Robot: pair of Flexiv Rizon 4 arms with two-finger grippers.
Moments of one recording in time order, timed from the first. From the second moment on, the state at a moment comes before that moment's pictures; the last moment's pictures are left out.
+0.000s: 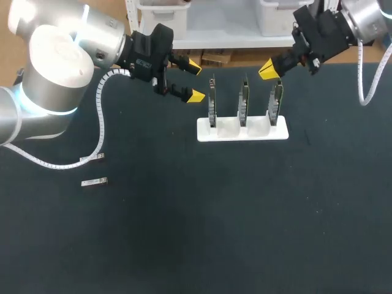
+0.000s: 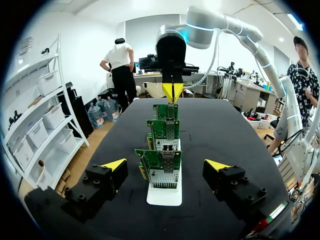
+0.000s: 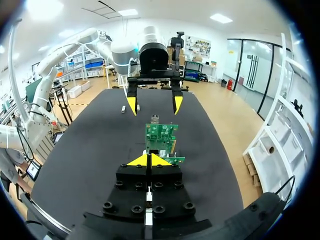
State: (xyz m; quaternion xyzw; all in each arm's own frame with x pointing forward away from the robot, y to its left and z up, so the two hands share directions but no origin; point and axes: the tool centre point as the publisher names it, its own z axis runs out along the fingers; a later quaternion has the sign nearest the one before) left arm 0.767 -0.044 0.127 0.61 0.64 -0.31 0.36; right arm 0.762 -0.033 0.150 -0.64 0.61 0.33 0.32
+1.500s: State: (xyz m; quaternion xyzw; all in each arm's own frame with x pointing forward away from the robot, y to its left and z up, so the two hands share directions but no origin) left arm 0.769 0.033 0.119 0.64 0.68 -0.16 0.33; right arm 0.763 -0.031 0.148 -0.64 0.61 0.34 0.32
